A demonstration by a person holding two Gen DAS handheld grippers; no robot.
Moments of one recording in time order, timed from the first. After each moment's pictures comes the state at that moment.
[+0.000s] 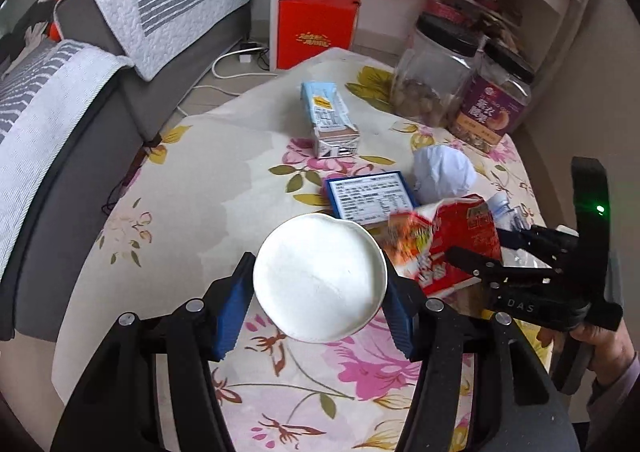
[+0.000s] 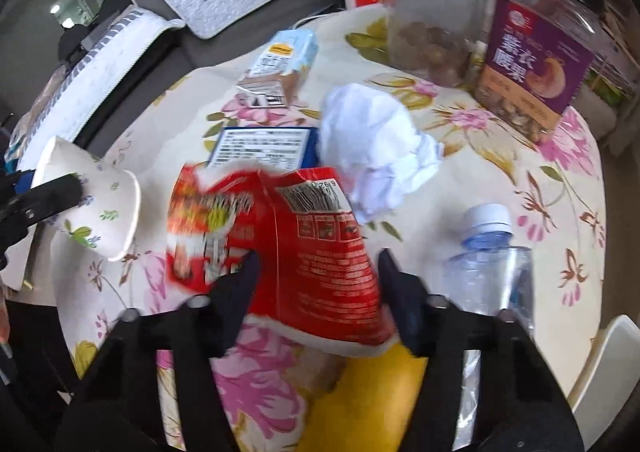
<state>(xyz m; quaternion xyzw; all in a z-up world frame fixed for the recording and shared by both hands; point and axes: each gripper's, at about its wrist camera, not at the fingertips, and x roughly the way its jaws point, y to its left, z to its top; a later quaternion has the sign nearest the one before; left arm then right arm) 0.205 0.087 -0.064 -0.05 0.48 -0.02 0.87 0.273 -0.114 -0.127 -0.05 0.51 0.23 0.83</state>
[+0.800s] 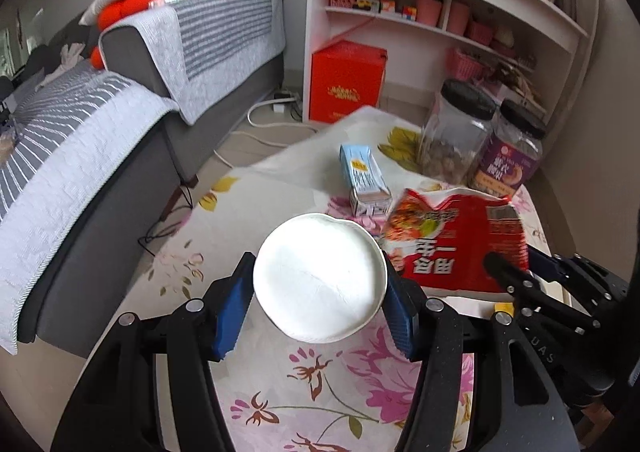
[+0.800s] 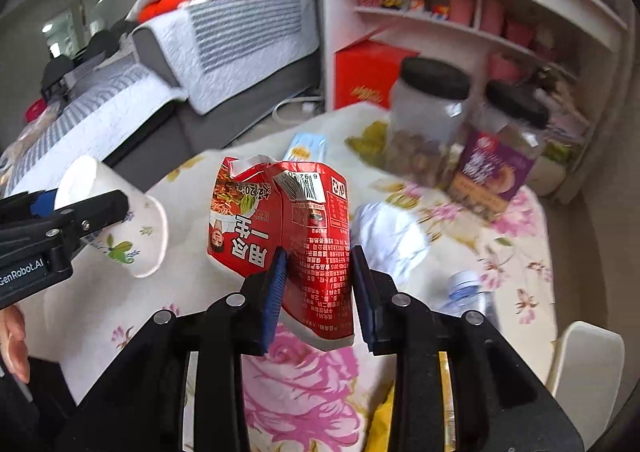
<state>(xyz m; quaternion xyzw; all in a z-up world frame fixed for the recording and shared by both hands) 0.189 0.107 -0.023 -0.05 0.39 0.03 0.92 0.226 -0.072 -0.054 -0.06 0.37 0.15 0.91</state>
